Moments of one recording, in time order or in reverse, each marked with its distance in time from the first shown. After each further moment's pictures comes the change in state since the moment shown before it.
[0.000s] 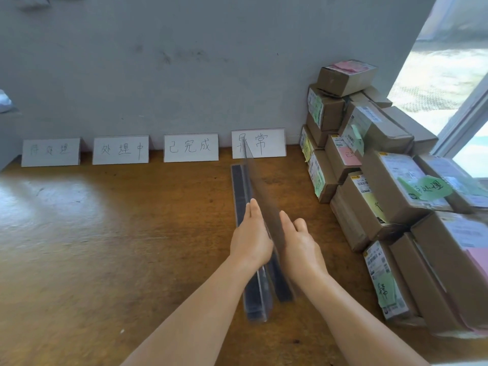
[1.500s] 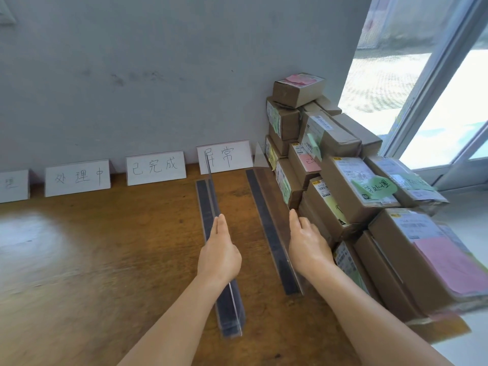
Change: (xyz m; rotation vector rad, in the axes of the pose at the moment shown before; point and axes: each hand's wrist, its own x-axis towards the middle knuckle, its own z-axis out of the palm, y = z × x) left_hand 0.008 -0.002 0.000 0.084 0.039 0.022; right_hand 0.031 0.065 -0.028 -0.165 0.090 0.068
